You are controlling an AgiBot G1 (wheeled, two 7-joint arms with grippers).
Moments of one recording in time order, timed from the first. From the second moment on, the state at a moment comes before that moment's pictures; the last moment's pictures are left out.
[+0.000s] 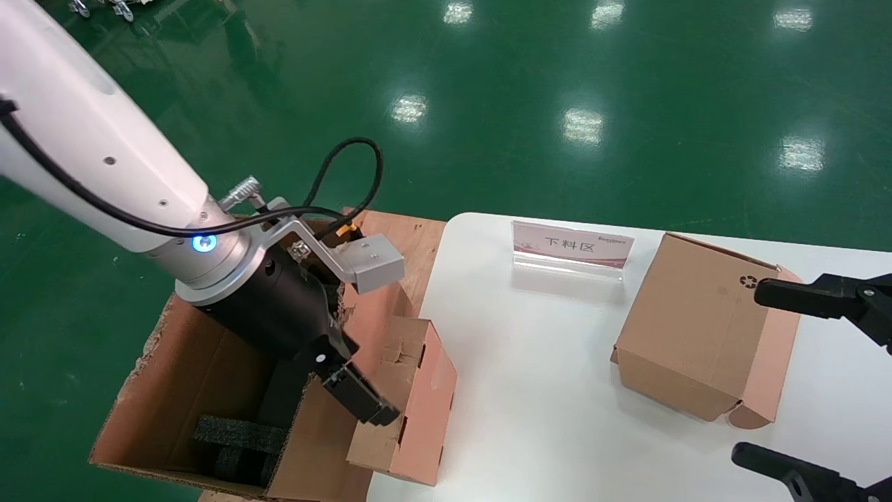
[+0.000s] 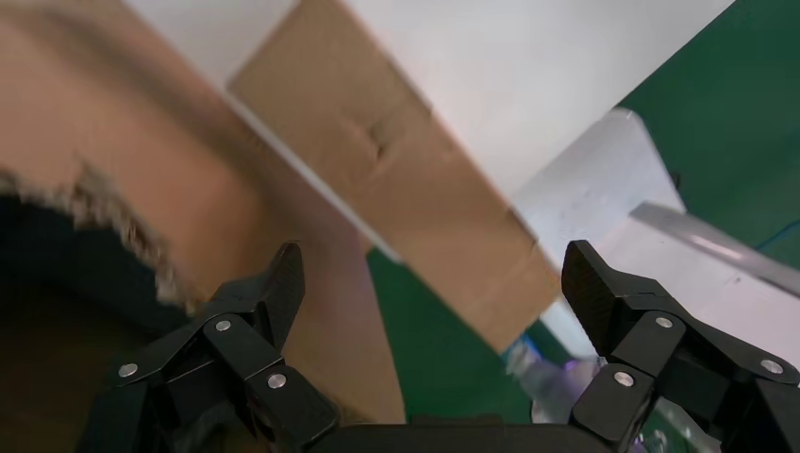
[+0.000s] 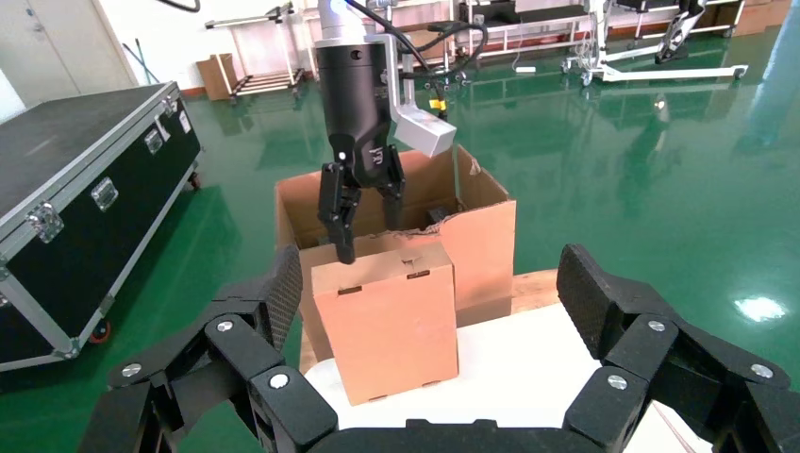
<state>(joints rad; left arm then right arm) -2.15 0.73 1.50 -1.48 1.38 1.57 -1.52 1.07 -0.61 -0.28 1.28 -0.73 -1.50 0.19</state>
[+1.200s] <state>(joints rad) -2.26 1.00 1.76 -1.48 1.40 1.57 -2.00 1.07 -0.61 -0.28 1.28 -0.73 -1.50 0.19</state>
